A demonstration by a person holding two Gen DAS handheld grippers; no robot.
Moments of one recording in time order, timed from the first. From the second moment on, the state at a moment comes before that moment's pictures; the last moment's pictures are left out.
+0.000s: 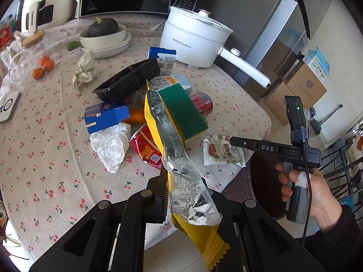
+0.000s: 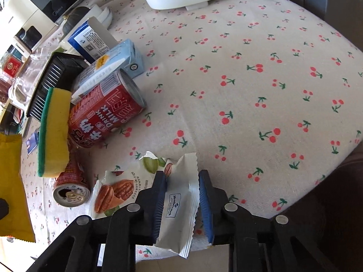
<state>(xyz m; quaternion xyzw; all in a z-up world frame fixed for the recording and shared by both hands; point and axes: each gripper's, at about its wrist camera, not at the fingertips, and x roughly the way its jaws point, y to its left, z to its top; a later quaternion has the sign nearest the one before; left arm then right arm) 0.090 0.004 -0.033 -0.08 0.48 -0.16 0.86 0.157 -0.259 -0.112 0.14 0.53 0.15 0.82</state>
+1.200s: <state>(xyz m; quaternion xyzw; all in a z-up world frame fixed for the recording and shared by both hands) 0.100 0.063 -0.049 -0.11 0.50 -0.13 0.85 0.171 -0.163 -0.127 -0.29 0.53 0.31 0.73</state>
